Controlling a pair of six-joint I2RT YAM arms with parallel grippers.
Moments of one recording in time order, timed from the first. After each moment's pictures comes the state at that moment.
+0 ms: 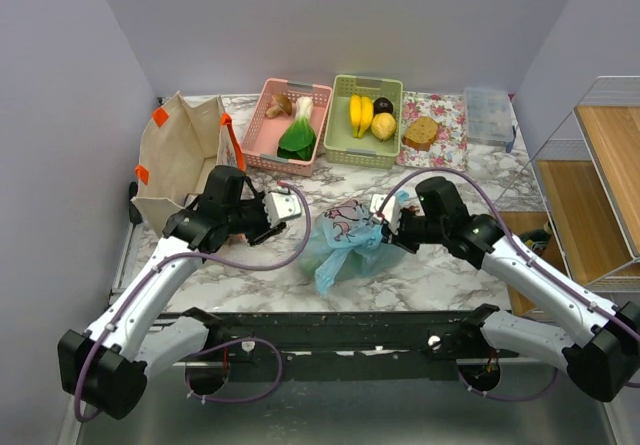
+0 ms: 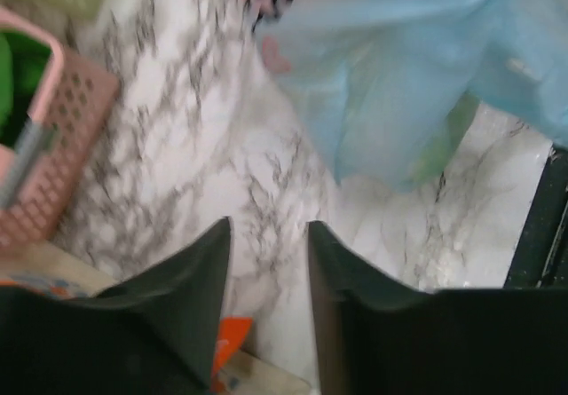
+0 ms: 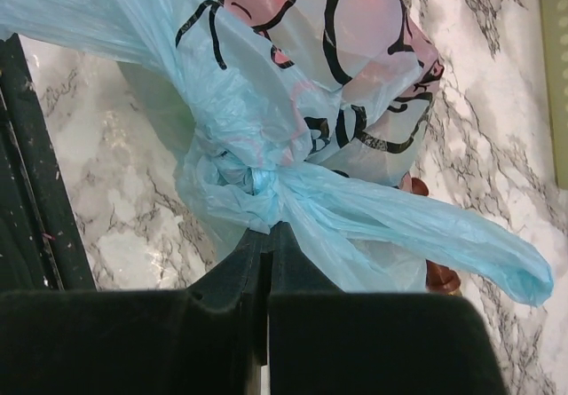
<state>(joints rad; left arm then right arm) -0.38 1.01 0.84 -0.64 0.51 0.71 0.63 1.03 0.80 -0.54 -0.38 -0.62</state>
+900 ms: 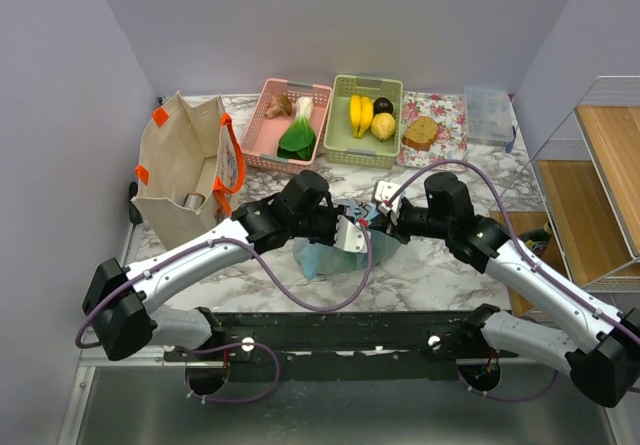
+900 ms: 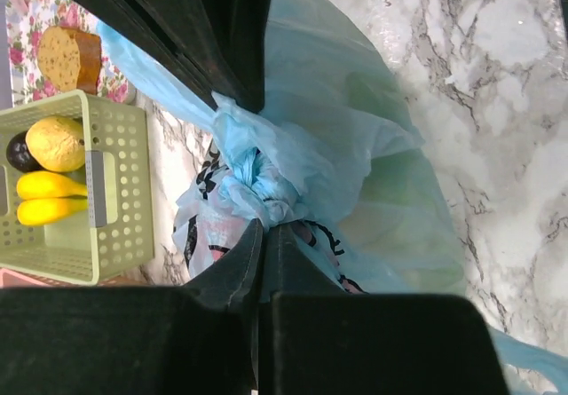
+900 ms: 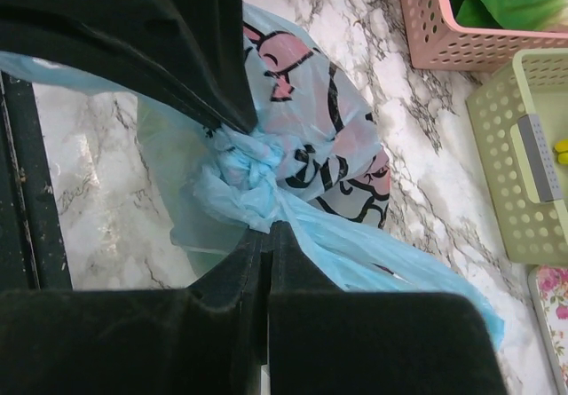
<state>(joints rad) -0.89 1.31 1.05 -0.42 0.35 0.92 0.63 1.00 0.79 -0.29 -0.48 -0.50</state>
